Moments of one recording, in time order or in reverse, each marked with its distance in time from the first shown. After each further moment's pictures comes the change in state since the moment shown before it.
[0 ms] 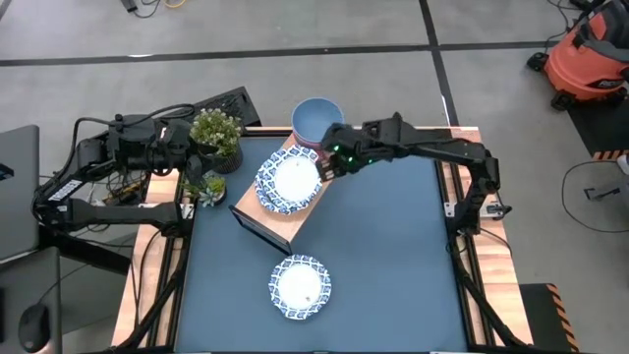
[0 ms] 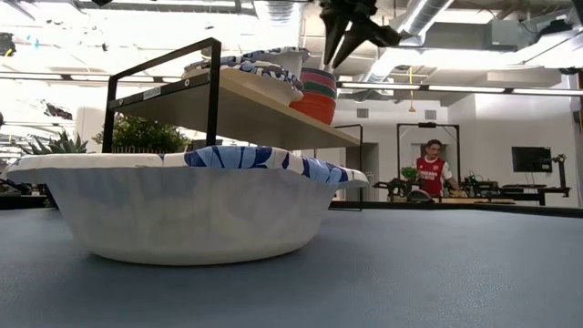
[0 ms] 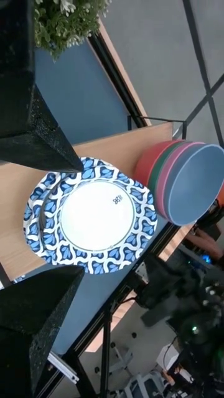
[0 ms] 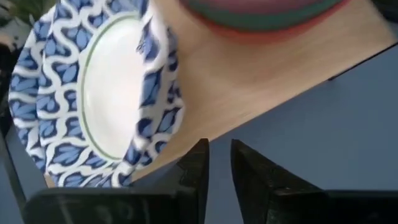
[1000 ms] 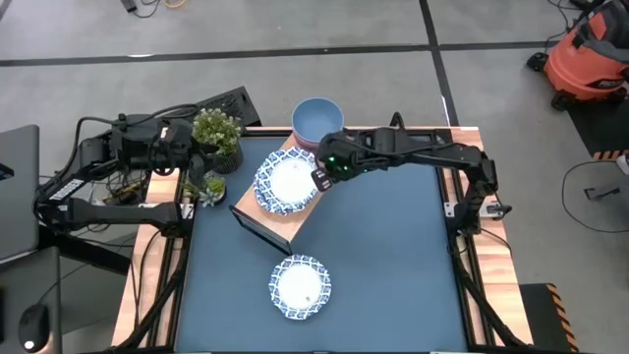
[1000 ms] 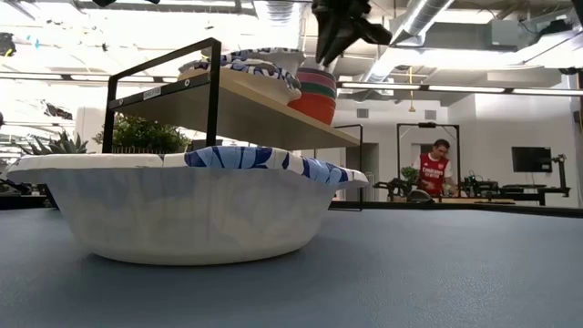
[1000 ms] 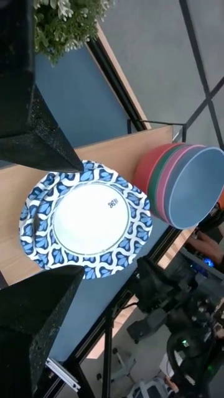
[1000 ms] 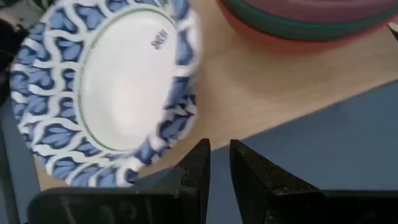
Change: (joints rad) left arm 0.000 0.012 0.000 0.000 -0.011 0.015; right arm 0.070 0.028 0.002 0.047 0.062 -0.095
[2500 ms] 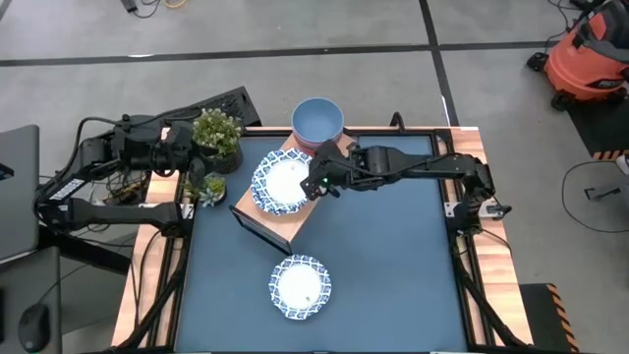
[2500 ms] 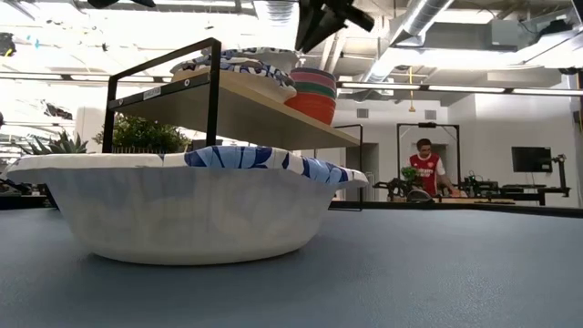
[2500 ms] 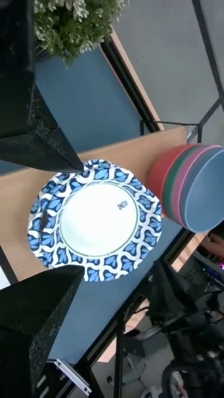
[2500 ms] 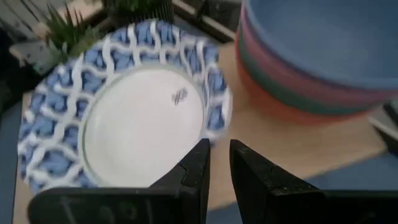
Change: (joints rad) left arm 0.000 0.002 0.000 -0.046 0.018 -0.003; right arm 0.109 0.041 0.011 0.150 0.307 -0.120
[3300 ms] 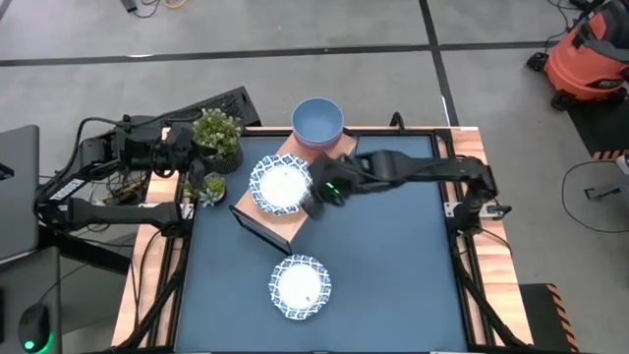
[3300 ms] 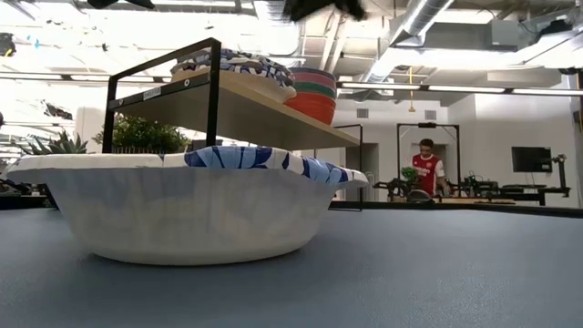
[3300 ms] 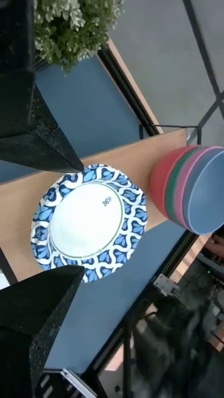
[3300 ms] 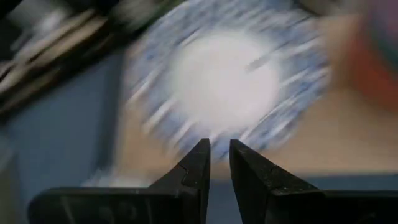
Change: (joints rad) left arm 0.000 0.000 0.000 -0.013 -0.010 0.037; right arm 0.051 -0.023 0.014 0.031 -0.276 -0.104
